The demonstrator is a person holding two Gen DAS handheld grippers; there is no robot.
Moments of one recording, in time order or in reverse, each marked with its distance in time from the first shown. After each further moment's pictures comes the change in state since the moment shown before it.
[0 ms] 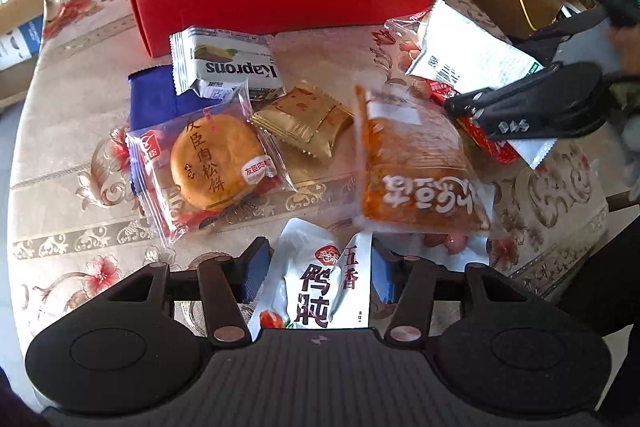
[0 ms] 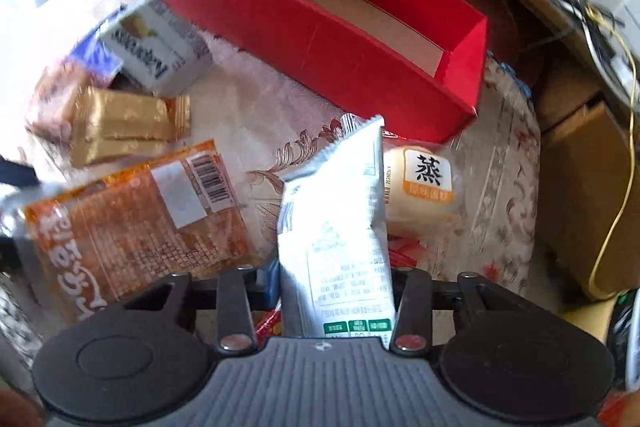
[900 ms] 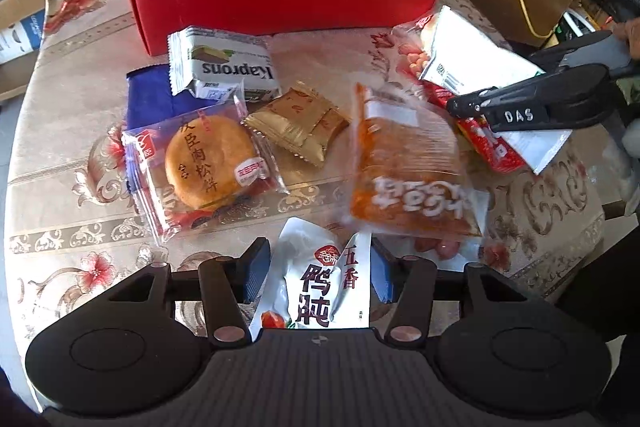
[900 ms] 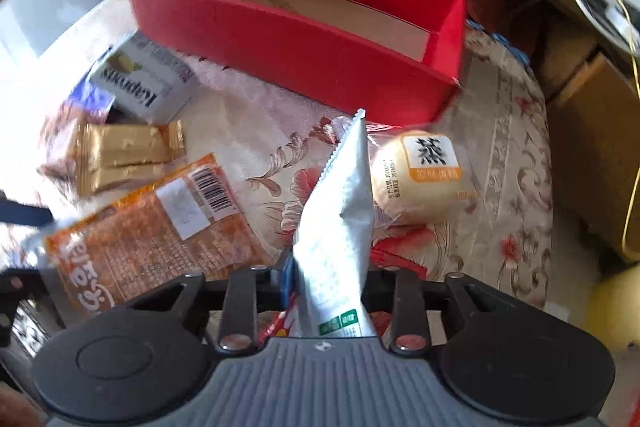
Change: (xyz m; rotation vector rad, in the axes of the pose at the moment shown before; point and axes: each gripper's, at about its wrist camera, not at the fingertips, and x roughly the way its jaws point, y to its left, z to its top) left arm -0.002 0.001 0.003 -0.018 0.004 -0.018; right arm 0.003 -0.020 -0.007 0.150 -0.022 0.088
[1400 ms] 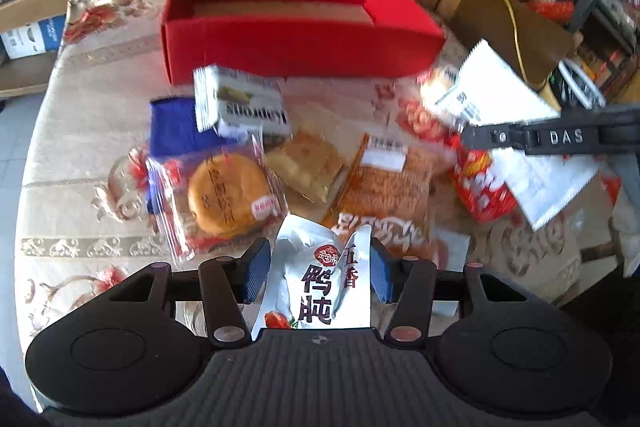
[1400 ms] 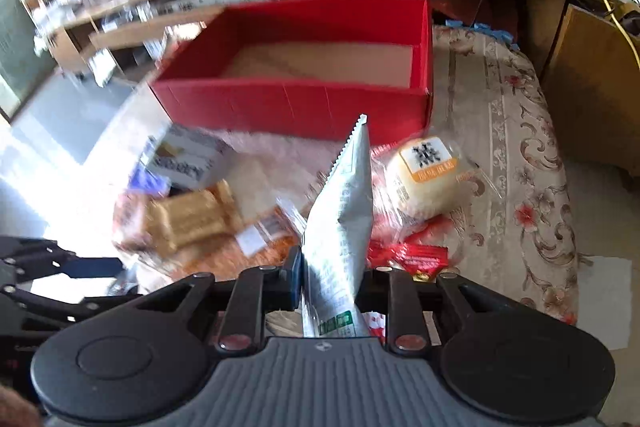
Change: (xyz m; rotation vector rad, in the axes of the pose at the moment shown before) left arm -0.032 0.015 0.004 -0.093 -0.113 -0.036; right arm -0.048 -0.020 -0.010 0.247 -0.126 0.193
